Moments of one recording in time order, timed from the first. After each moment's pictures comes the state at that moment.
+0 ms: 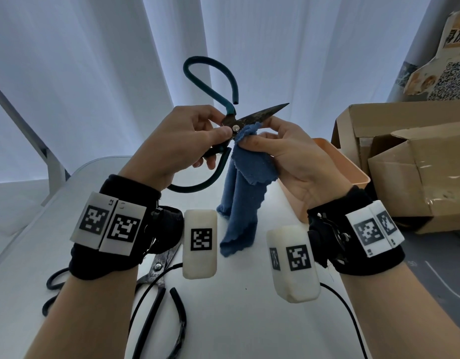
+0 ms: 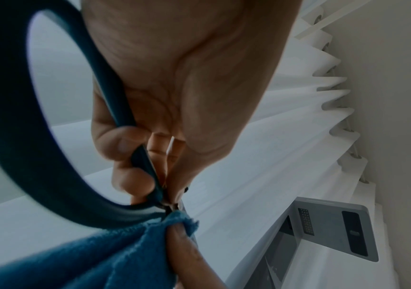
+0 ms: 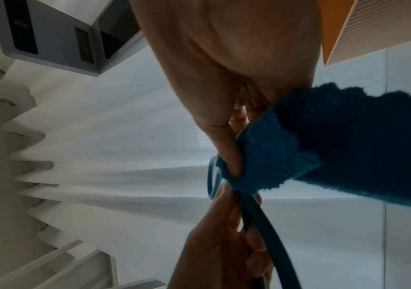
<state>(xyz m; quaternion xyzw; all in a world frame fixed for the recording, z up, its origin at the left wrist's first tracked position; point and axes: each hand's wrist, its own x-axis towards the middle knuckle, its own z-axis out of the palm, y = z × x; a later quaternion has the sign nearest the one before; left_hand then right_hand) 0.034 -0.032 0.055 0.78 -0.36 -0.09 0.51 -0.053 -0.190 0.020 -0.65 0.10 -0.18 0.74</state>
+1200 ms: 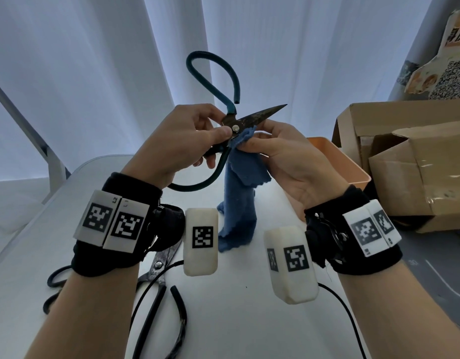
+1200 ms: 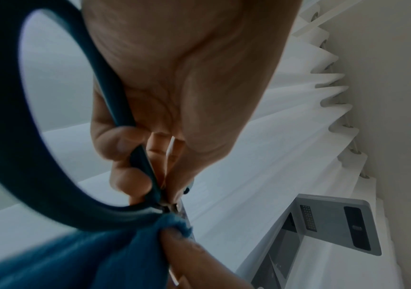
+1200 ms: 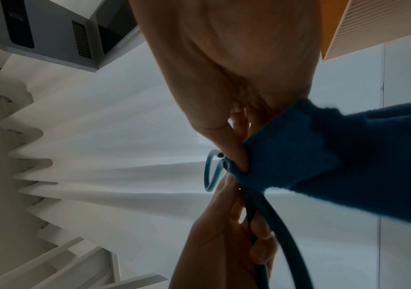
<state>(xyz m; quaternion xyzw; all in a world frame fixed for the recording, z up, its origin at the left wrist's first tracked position) 0.034 -0.032 0.054 0.79 -0.36 -0.08 0.49 -0.050 -0.186 0.019 -0.67 0.10 -0.17 0.72</state>
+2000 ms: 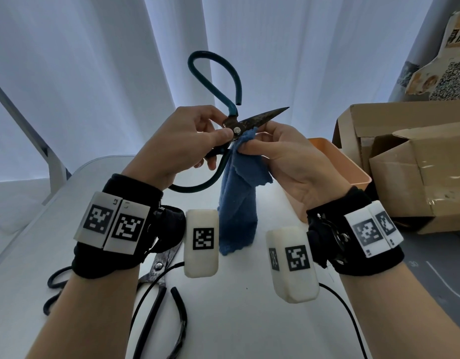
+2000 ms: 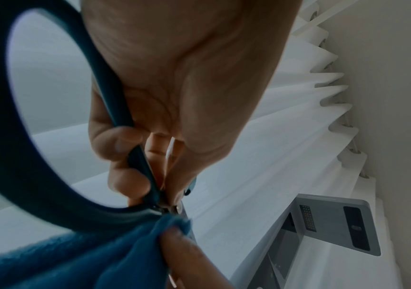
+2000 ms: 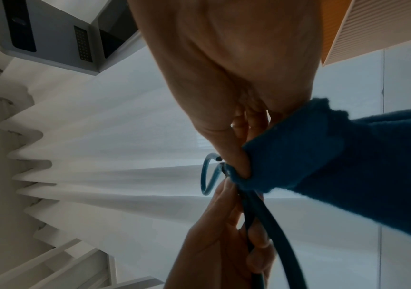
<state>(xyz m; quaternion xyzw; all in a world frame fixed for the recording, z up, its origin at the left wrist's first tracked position) 0.034 -0.031 0.054 0.79 -0.36 -0.08 0.49 -0.052 -0.184 0.019 -0.66 0.09 -0.17 0.73</state>
